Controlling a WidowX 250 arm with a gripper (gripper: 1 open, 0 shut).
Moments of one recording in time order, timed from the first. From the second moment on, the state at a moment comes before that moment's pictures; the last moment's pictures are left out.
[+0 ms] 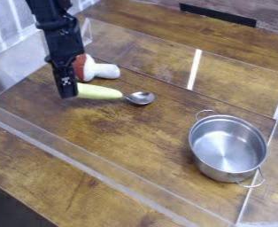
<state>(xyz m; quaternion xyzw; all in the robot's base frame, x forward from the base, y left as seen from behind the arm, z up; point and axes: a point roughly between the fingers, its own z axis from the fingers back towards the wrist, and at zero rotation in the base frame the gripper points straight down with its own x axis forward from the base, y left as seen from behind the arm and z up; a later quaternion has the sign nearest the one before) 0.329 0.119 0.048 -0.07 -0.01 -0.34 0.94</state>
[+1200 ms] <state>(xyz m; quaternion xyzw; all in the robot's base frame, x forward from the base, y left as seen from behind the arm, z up) 0.341 0.152 0.028 -0.07 -0.04 -0.36 0.93</state>
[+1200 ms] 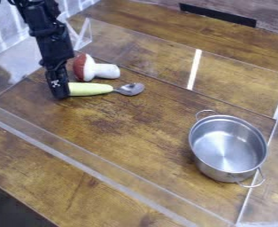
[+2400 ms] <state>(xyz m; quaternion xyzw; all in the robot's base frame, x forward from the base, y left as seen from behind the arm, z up) 0.377 0.159 0.067 -0.08 -0.06 -0.37 0.92</state>
